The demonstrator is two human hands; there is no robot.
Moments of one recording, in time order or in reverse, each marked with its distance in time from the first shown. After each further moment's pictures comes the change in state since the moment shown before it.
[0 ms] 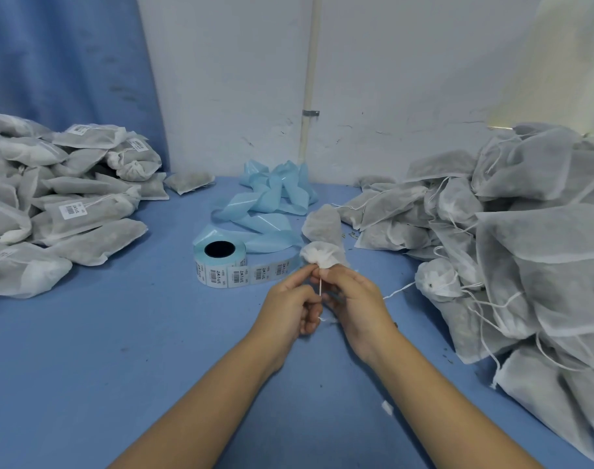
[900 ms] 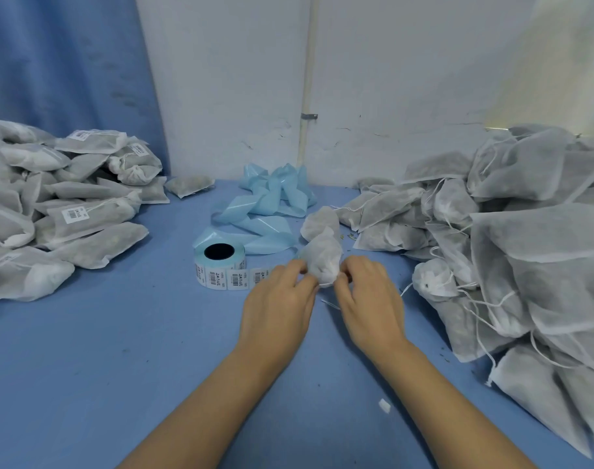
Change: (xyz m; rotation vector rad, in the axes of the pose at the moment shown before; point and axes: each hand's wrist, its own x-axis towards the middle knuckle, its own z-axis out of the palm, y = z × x) left_hand -0.012 -0.001 -0.012 1.432 0.291 0.891; right_hand -0.001 -0.002 -0.022 -1.340 0.252 -0.527
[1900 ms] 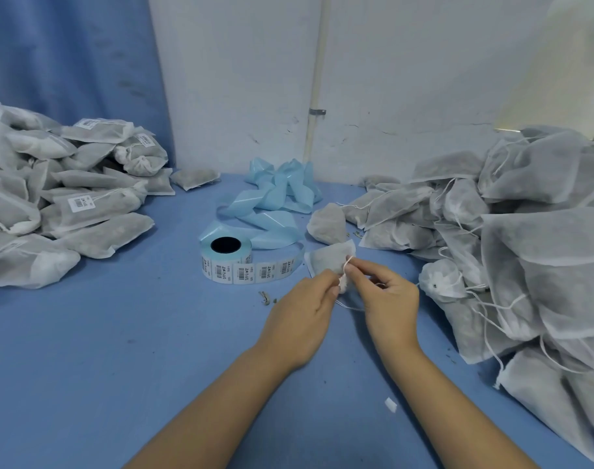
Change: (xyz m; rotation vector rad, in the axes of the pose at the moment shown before) left_hand -0.001 0.005 0.013 -0.543 -0.317 -0.213; right_hand -0.005 0.002 0.003 0.895 0.172 0.302
